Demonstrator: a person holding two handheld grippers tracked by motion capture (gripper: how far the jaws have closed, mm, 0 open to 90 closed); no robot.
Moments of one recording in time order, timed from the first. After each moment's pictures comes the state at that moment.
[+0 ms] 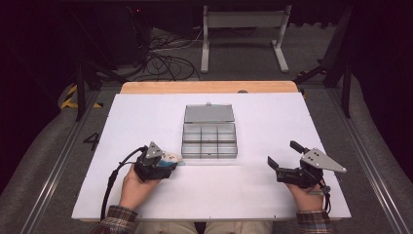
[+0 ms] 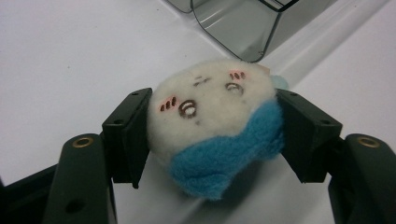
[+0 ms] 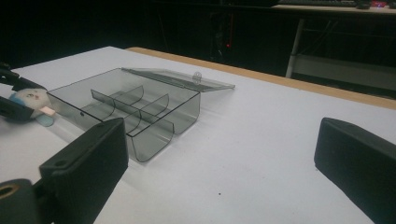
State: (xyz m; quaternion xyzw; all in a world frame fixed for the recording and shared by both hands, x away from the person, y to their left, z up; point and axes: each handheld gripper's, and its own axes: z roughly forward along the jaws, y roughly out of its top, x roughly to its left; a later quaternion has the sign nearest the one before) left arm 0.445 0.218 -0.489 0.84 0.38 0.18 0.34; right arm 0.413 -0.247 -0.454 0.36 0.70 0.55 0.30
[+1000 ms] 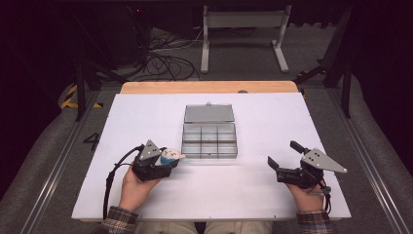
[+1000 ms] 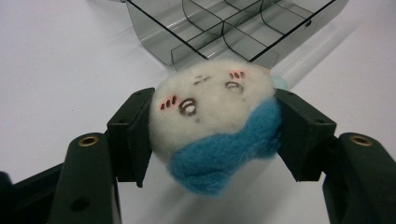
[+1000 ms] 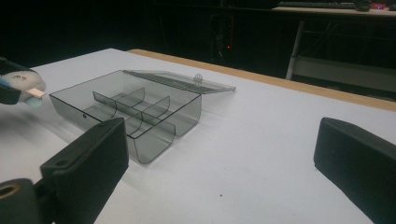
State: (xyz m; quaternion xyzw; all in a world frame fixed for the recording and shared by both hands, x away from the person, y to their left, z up) left arm 0.433 0.216 -0.465 0.82 0.36 0.19 0.41; right arm 0.411 -0.247 -0.453 0.36 0.69 0.55 0.30
